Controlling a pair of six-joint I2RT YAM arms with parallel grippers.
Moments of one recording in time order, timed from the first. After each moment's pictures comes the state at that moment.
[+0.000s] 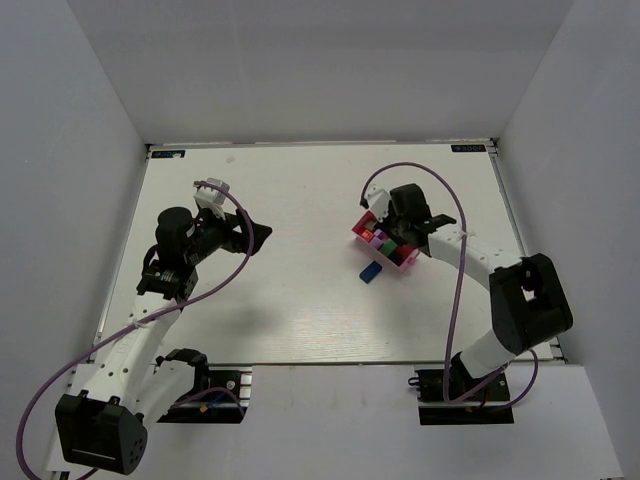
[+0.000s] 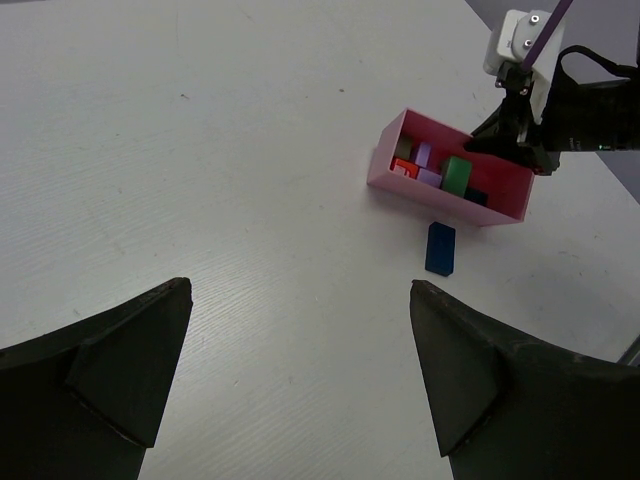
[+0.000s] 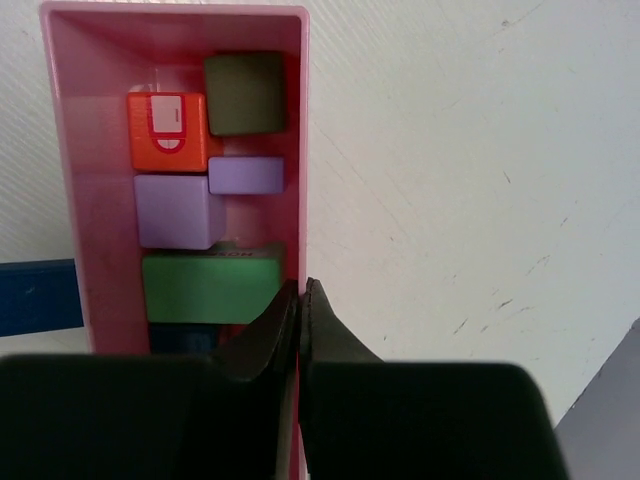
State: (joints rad) left arm -0.19 0.90 0.71 -0.05 0.46 -0.20; right arm 0.46 1.56 0.98 -0.24 0.06 -0.55
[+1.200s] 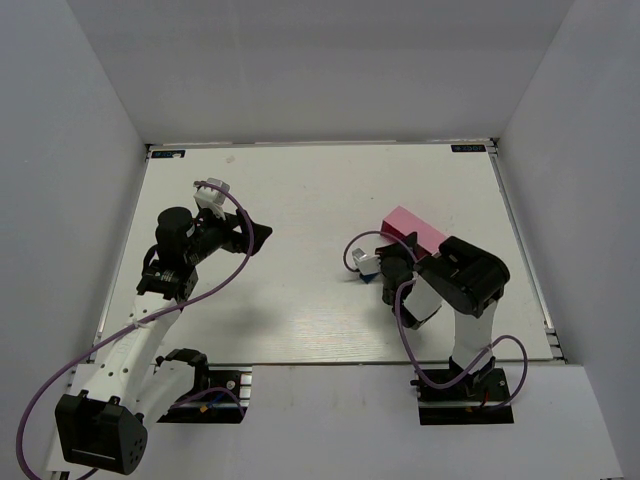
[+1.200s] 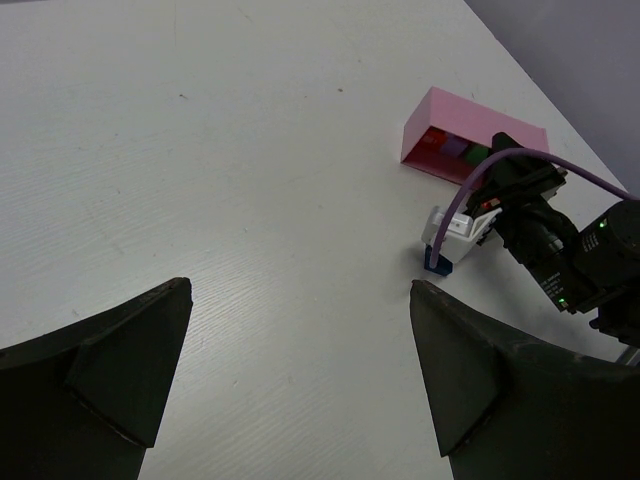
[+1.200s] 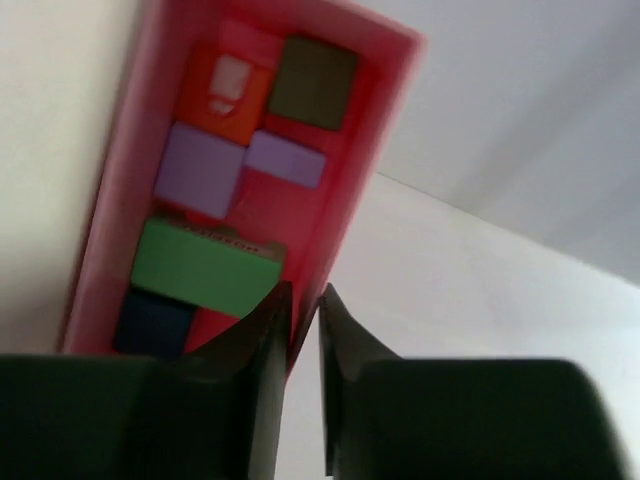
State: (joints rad) left arm -0.19 0.90 0.71 -0.05 0.46 -0.20; right arm 0.70 1.92 0.38 1.30 0.81 -1.70
